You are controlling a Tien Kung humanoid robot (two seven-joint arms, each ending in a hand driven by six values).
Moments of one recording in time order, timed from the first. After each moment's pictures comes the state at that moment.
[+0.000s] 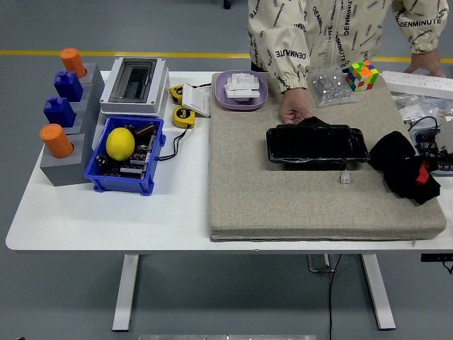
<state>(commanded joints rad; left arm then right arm) -0.07 0.21 -1.45 -0.23 1.11 0.02 0.14 0.36 -0.64 1.34 1.34 -1.17 -0.10 -0.17</state>
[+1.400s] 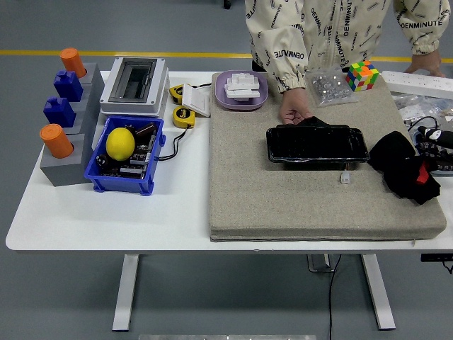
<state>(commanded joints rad) -0.06 0.21 -1.44 -0.22 1.11 0.02 0.14 0.38 -0.39 1.28 1.09 -2.26 -0.28 -0.31</state>
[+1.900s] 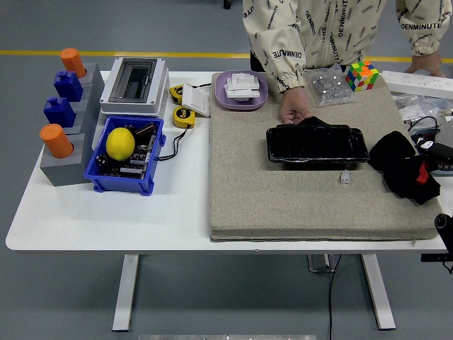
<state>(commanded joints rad) -0.05 0.21 -1.44 -0.22 1.11 0.02 0.14 0.38 -0.26 1.32 0.96 -2.22 -0.38 -0.31</state>
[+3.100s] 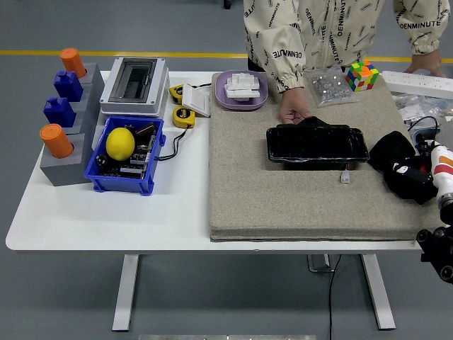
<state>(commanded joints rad) -0.06 0.20 -1.41 -0.22 1.08 0.01 0.14 0.43 -0.20 1.23 0.67 -2.05 -0.49 -0.11</state>
